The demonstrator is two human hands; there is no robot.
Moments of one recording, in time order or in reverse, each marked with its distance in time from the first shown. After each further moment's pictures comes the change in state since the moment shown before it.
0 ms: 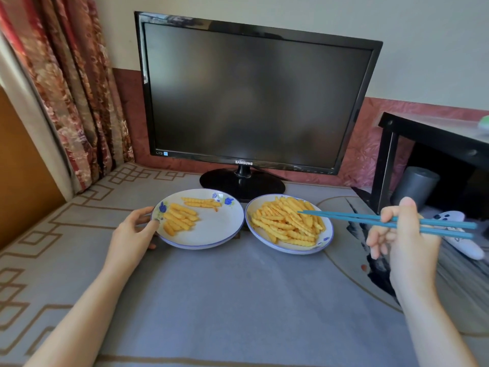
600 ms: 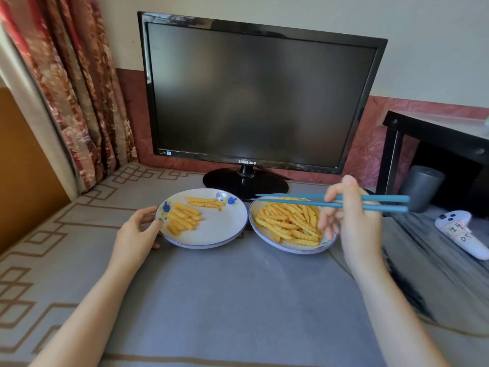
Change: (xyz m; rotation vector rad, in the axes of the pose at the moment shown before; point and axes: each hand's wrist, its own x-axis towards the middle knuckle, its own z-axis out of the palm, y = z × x) left_hand -0.001 0.000 0.000 -0.010 0.006 0.004; right_hand -0.013 -0.006 0.064 0.075 -0.260 -0.015
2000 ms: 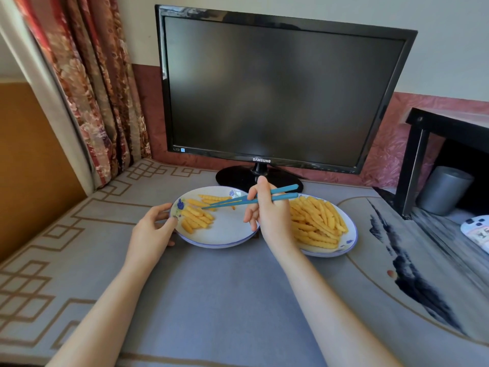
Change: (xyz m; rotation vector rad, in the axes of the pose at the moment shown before) left_hand 0.000 0.001 -0.001 0.018 -0.004 -0.002; right_hand 0.000 0.060 0.118 0.051 -0.277 0.147
